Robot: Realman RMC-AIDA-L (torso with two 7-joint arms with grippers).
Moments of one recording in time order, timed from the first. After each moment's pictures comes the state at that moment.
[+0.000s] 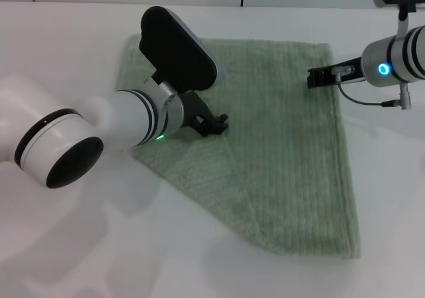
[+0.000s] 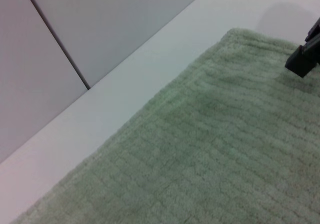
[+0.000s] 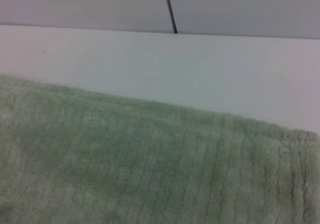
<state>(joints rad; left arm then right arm) -0.50 -2.07 -1.07 -1.14 2.89 -0.51 0.16 0.78 2.06 1.79 0.73 -2.47 0.81 -0.33</state>
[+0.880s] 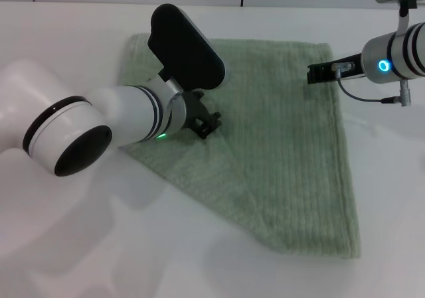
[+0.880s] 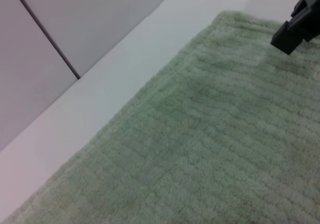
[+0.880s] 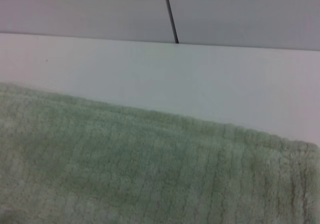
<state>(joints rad) -0.54 -2.07 -1.07 -1.15 2.89 -0.60 0.17 0.78 2.06 1.79 0.74 -2.47 0.81 -0.33</state>
